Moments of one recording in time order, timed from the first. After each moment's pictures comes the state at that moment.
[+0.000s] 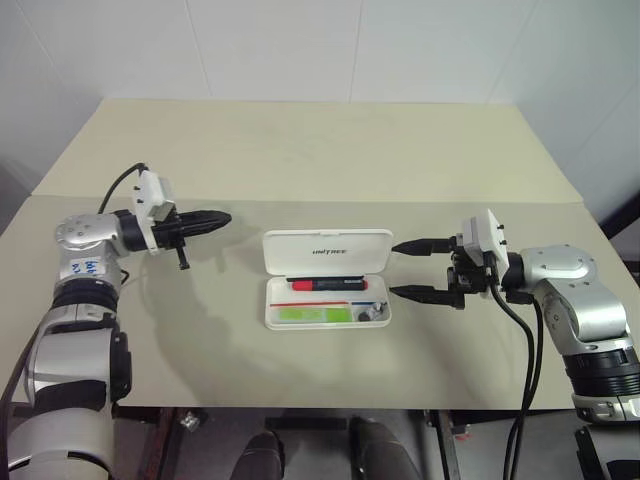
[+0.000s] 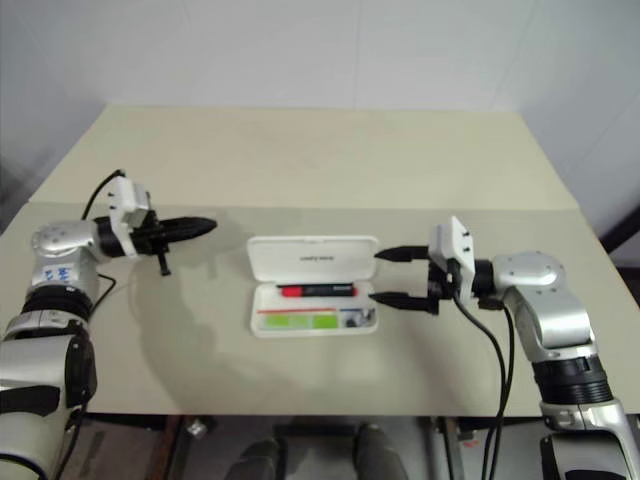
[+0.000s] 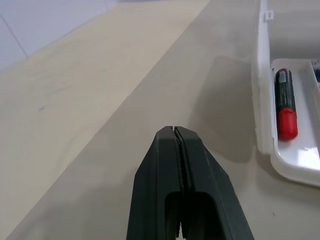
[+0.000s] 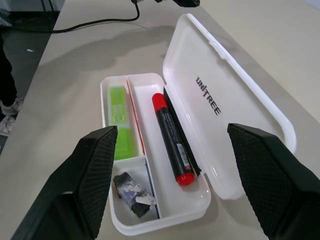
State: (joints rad) left arm -1.03 0.67 0.13 1.19 -0.20 -0.37 -1.36; right arm -0.51 -0.70 -0.02 0.01 0.47 0.25 1.30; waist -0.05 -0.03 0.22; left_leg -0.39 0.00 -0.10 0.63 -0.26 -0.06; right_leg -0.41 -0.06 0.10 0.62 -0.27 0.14
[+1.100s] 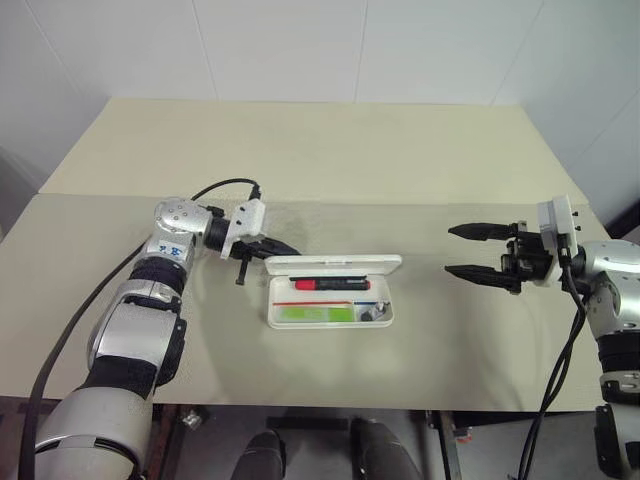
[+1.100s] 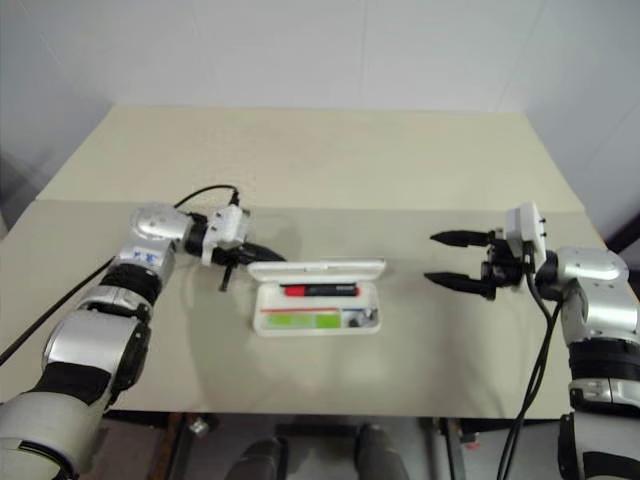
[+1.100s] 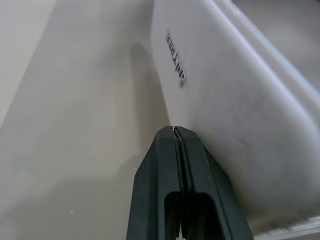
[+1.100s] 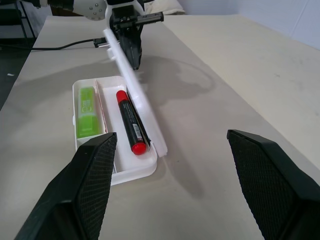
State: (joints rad) left arm -1.14 0.48 -0.22 1.18 -0.12 -0.55 -1.50; right arm -0.61 -0.79 -0.14 0.46 0.52 0.02 1.53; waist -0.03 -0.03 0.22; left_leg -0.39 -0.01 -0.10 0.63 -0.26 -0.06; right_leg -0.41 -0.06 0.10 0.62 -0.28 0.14
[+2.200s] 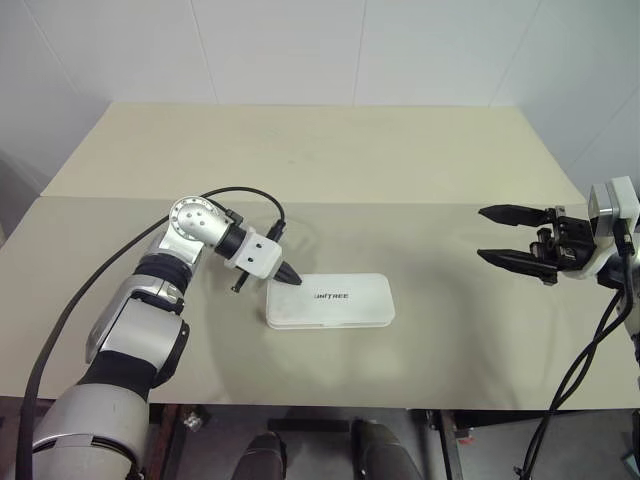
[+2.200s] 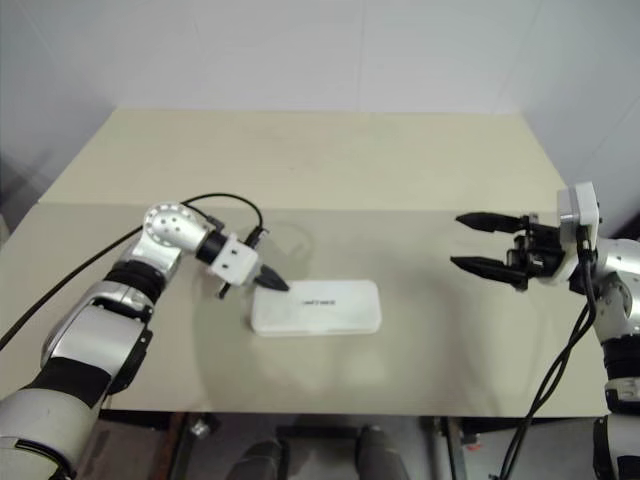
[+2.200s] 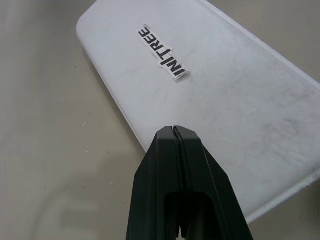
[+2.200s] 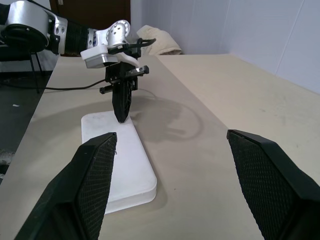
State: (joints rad) left arm -1.17 0.49 -0.40 1.18 -0.01 -0.92 -1.50; right arm -0.60 -0.94 -0.04 0.50 0.83 -0.02 1.54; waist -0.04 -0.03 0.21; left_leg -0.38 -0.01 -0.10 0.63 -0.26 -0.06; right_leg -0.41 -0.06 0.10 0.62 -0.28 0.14
